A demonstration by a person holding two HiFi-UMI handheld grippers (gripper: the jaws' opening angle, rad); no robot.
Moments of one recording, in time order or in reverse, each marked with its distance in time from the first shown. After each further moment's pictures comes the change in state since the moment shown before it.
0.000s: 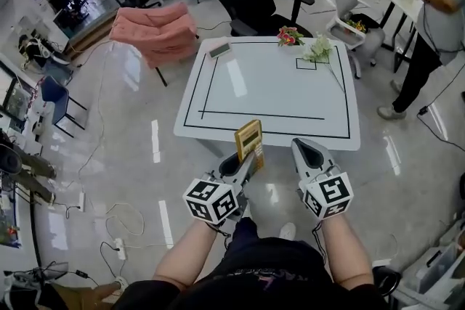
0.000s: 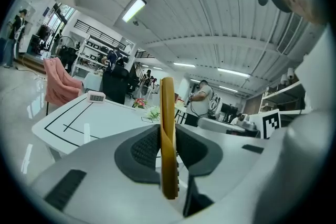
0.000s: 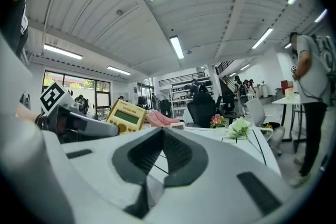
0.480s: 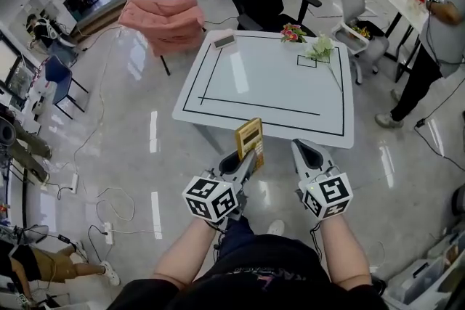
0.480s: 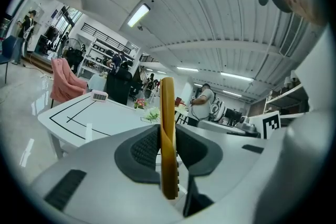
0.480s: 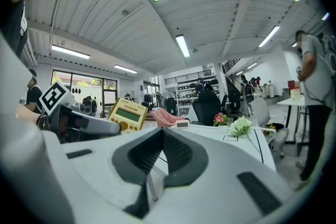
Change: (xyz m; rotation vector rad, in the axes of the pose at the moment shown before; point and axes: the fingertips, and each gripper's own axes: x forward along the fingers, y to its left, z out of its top) left arm -0.022 -0.037 -0.023 -0.033 -0.049 0.043; right arm -0.042 0.008 -0.010 -0.023 0.024 0.066
